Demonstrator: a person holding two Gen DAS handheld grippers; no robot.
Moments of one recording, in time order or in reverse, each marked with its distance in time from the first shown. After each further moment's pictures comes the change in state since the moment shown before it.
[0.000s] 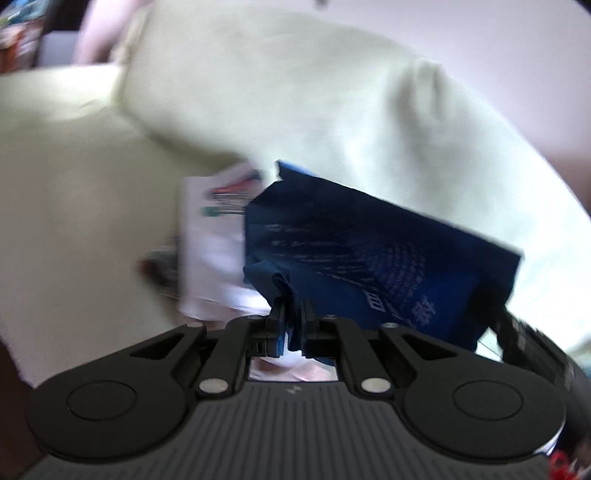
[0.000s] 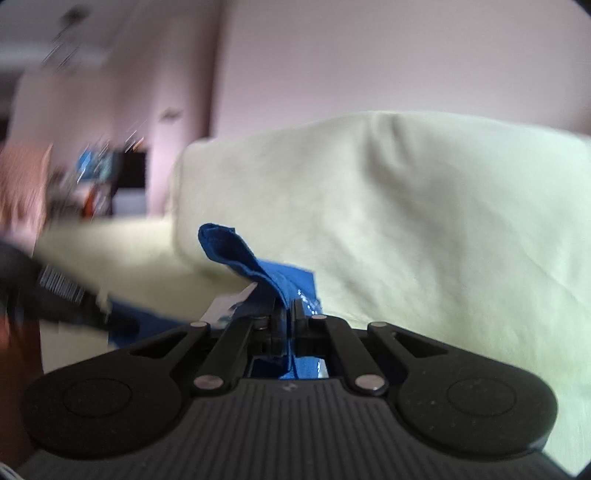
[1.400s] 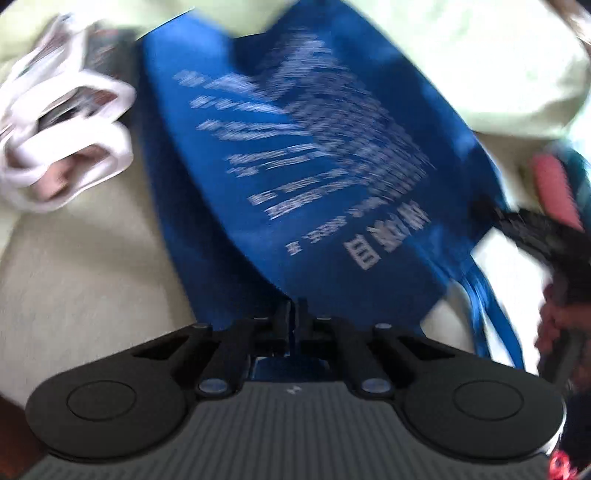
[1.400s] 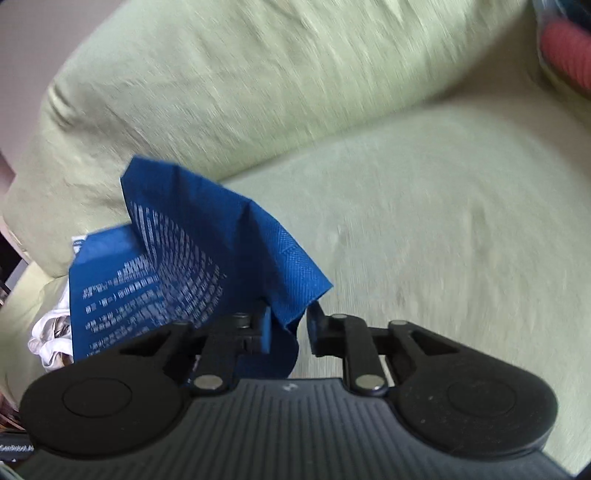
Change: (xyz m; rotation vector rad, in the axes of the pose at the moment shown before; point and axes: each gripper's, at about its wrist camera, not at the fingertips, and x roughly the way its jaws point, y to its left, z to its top) left arm 0.076 -0.168 -0.180 0.304 0.549 -0.199; right arm -0.066 -0.247 -0.132 0.470 0.270 -0.349
